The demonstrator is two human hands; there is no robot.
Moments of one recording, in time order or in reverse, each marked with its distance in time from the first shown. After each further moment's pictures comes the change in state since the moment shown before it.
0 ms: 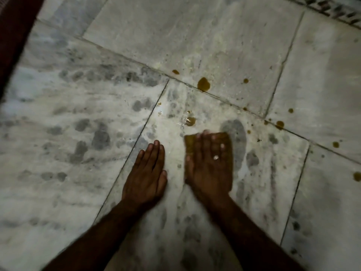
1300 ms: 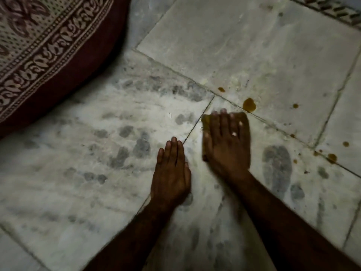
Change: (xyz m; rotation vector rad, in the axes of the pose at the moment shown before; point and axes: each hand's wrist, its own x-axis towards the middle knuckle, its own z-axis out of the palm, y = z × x) left_hand 0.029 -0.026 -0.009 -0.049 0.121 -0.313; right_hand 0.118 -0.055 0.003 0.066 -0.117 -0.123
